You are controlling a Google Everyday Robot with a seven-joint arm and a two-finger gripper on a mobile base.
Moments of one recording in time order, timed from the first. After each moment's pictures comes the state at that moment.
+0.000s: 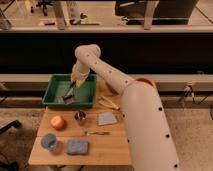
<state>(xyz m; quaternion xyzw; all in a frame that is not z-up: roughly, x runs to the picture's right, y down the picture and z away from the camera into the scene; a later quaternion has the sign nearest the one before) -0.170 -0.048 0.883 -0.18 -0.29 -0.31 0.89</state>
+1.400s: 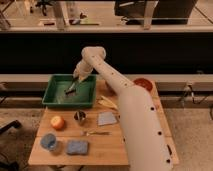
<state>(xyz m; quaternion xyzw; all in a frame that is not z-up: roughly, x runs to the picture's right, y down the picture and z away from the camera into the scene) -0.177 -0.083 0.938 -0.11 -0.32 -0.29 0.89</state>
